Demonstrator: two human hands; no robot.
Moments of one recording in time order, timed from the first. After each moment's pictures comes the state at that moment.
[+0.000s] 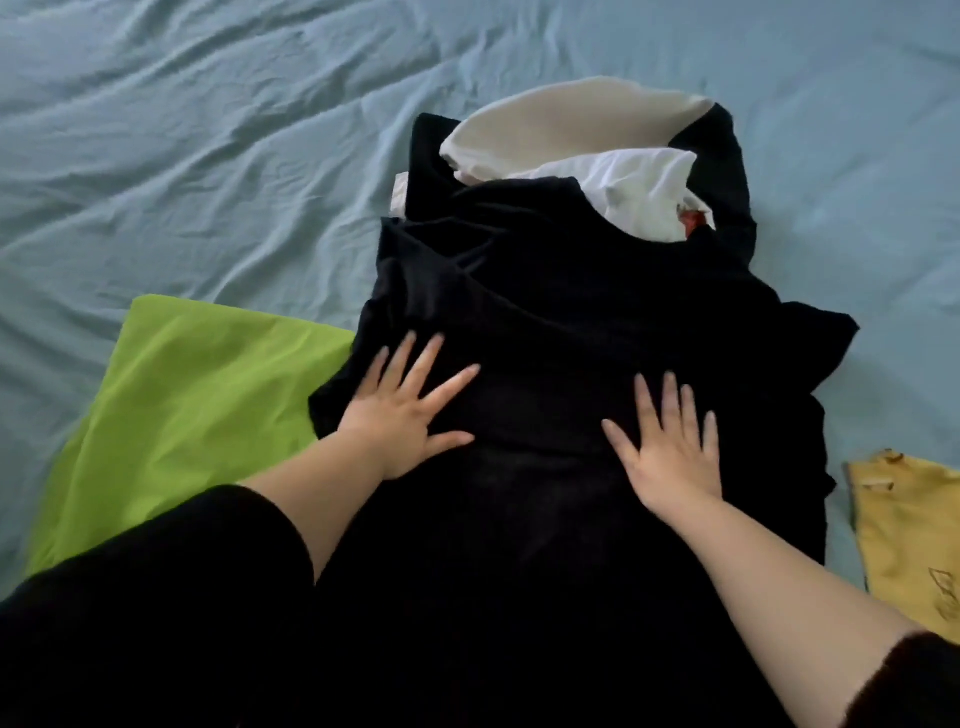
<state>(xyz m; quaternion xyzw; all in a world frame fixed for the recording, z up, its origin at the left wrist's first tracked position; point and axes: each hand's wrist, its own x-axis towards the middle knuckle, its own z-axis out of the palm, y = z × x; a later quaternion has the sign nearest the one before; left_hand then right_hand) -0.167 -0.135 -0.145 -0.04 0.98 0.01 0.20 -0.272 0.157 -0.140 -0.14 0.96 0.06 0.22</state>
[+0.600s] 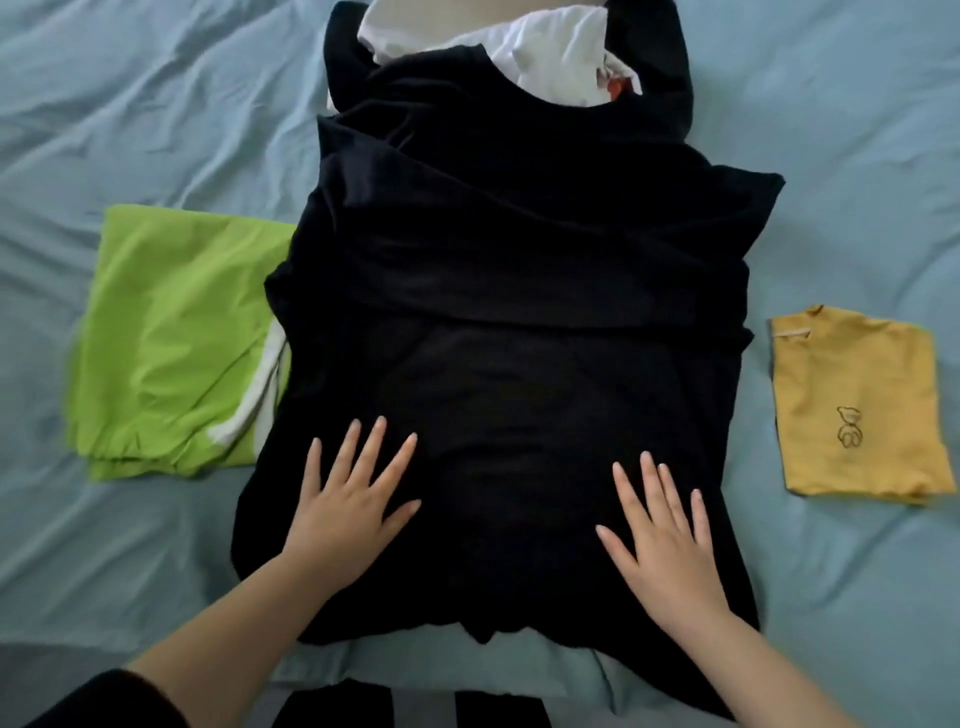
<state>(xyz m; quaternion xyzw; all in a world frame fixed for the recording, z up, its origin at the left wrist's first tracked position) 0.028 -0.004 -0.113 -0.12 0.96 0.02 0.24 -0.078 0.325 -0.120 -0.19 0.94 0.03 0.29</state>
